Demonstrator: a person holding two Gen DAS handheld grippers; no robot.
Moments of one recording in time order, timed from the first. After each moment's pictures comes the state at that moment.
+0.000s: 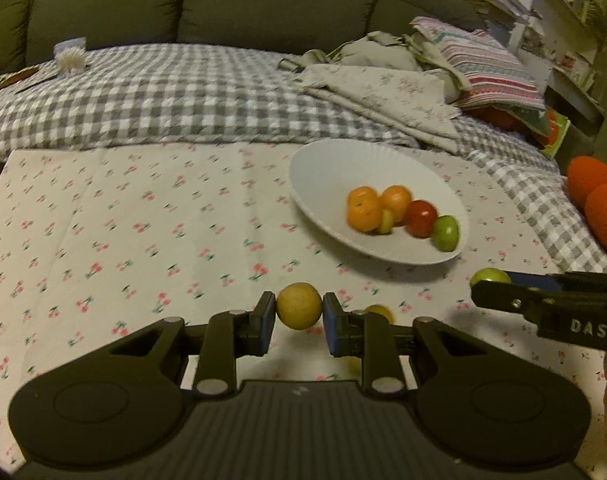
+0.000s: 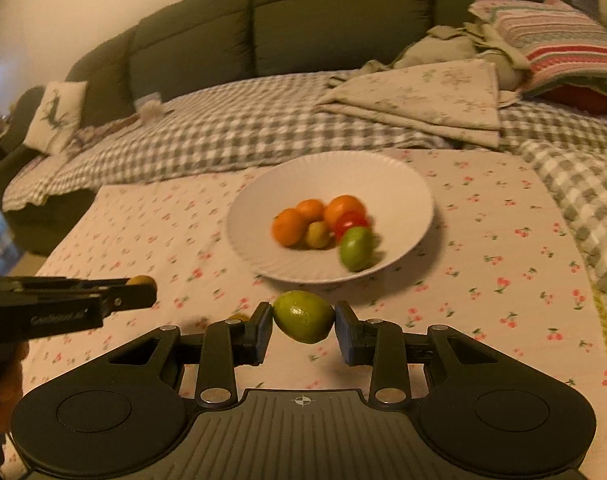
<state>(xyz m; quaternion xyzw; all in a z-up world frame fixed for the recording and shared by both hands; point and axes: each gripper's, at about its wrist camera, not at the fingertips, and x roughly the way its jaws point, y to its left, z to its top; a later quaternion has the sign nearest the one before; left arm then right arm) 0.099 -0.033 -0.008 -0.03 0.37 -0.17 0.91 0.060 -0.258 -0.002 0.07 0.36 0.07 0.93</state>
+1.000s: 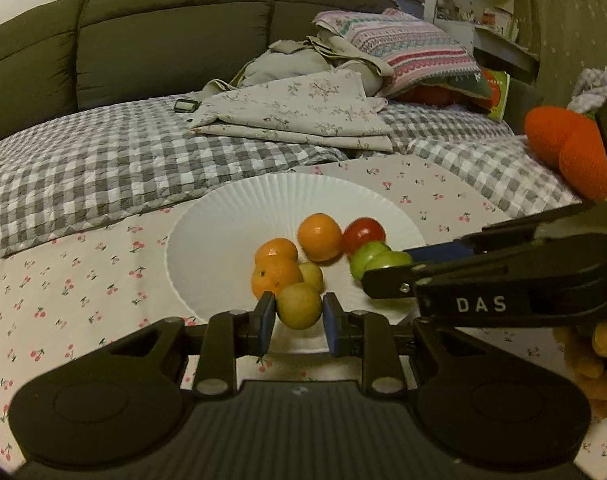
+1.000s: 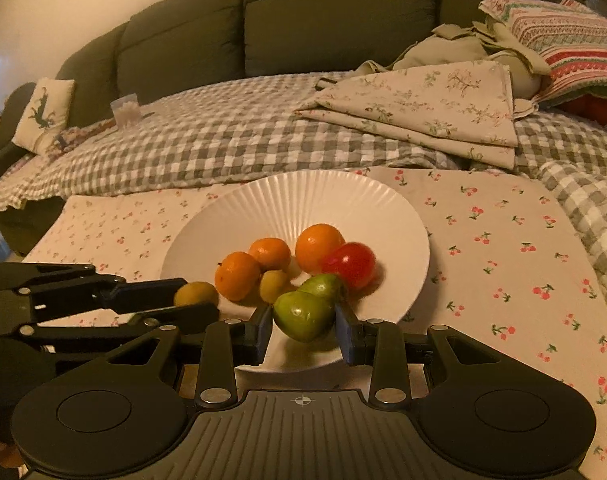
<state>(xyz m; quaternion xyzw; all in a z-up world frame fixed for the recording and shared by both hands) 0.151 -0.119 -0.023 0.07 0.31 -0.27 0.91 0.139 -0.279 -0.027 0.05 0.36 0.08 0.93</state>
